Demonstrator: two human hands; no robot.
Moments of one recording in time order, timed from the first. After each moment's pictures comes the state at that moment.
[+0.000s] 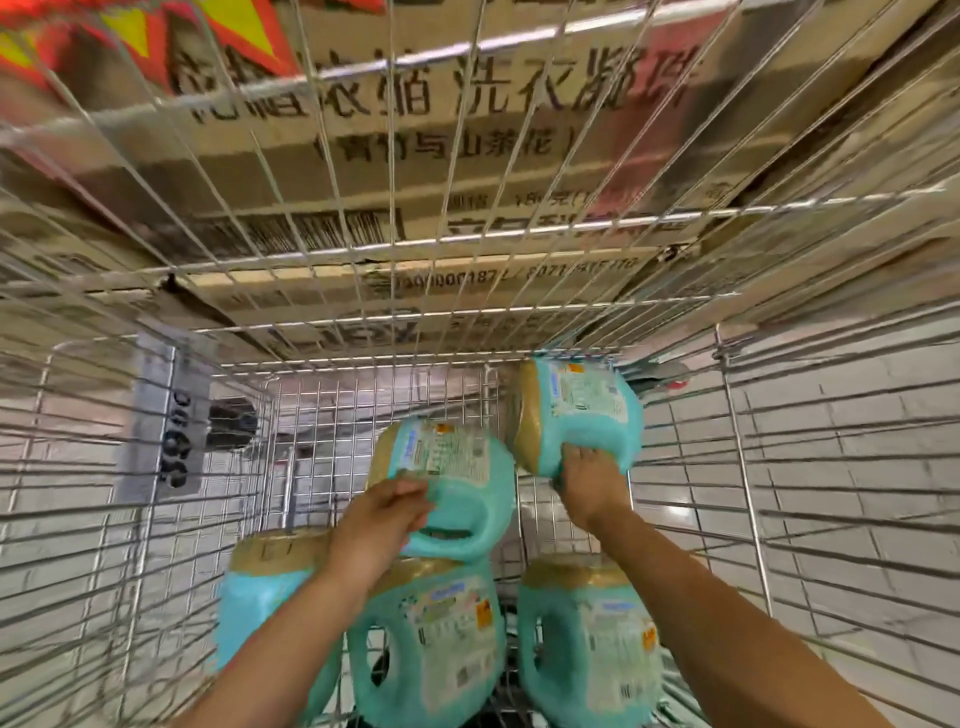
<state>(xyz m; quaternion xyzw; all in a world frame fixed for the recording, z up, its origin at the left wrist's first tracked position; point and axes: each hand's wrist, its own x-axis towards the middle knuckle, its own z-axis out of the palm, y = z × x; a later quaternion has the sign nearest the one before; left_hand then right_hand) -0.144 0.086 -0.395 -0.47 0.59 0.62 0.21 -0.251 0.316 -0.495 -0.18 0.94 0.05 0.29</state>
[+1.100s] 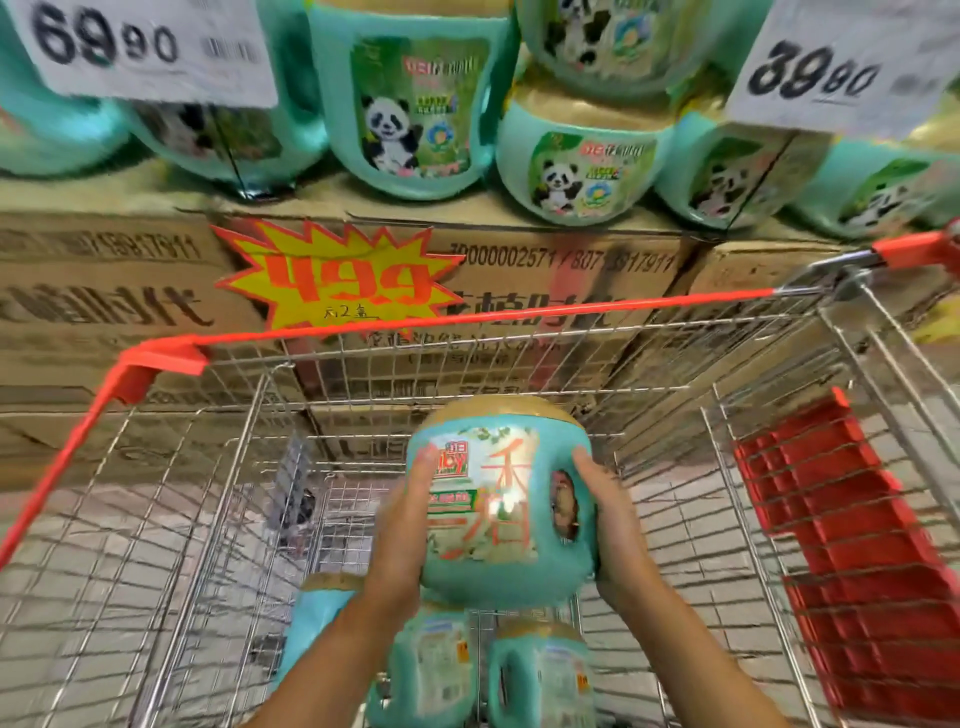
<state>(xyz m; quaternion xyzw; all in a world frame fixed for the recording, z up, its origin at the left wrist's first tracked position) -0.122 0.127 -0.123 -0.34 0.49 0.80 0.00 -0.185 0.291 -0.113 0.16 0.60 -0.75 0.24</state>
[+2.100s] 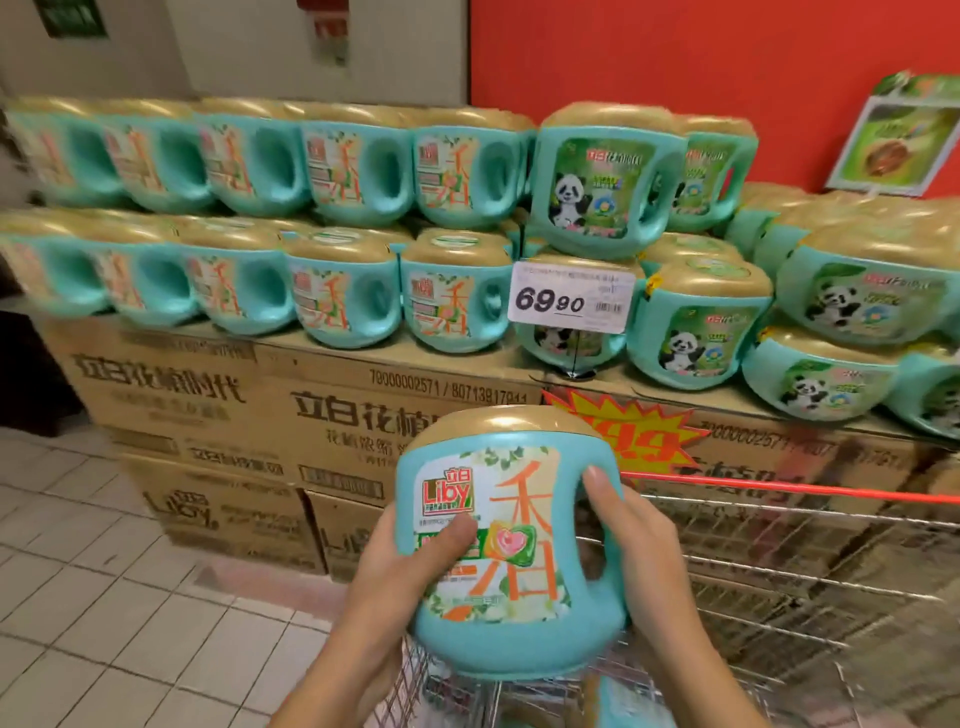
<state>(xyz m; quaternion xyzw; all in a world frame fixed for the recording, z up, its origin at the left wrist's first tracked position) 0.073 -0.082 0.027 -0.22 0.53 0.80 -0.19 -0.049 0.069 0.041 -0.13 0.62 -0.75 0.20</state>
